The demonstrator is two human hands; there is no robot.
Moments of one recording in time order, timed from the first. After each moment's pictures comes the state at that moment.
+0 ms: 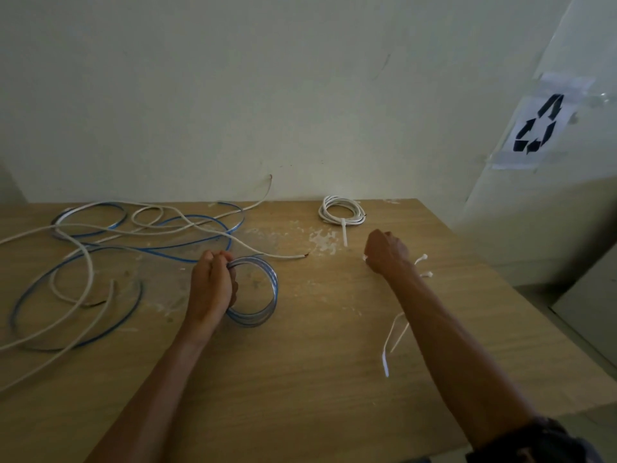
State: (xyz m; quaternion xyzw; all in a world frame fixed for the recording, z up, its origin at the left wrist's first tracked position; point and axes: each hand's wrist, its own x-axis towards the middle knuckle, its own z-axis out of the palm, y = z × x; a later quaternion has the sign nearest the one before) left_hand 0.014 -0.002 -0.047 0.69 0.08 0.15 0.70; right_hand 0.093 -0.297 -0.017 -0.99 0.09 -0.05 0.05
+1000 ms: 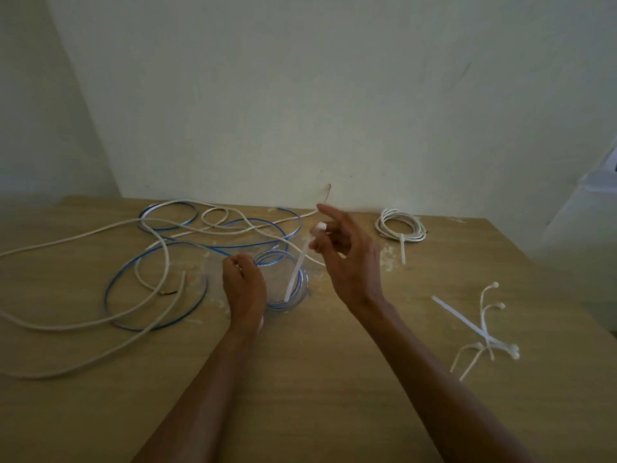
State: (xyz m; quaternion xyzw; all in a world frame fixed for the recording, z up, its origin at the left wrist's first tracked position) left_hand 0.028 0.029 -0.062 0.62 0.22 0.31 0.69; right_hand 0.024 -0.131 0.013 -0.73 -0.25 -0.26 0.58
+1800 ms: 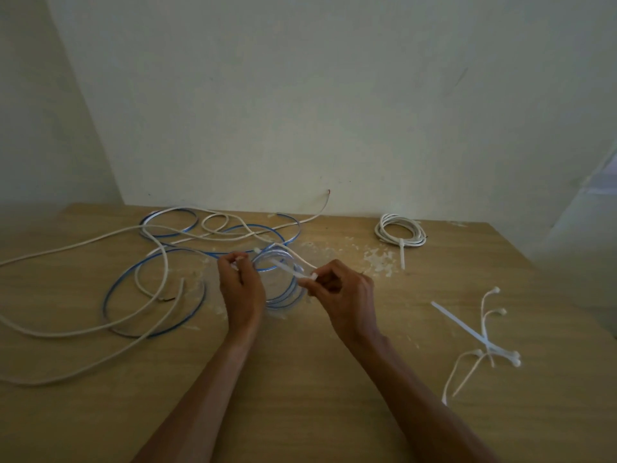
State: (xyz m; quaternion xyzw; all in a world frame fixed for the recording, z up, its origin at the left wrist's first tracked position) left_hand 0.019 0.022 -0.051 0.65 0.17 0.36 0.64; right_hand 0.019 -0.142 -0.039 -0.78 -0.23 -0.24 0.54
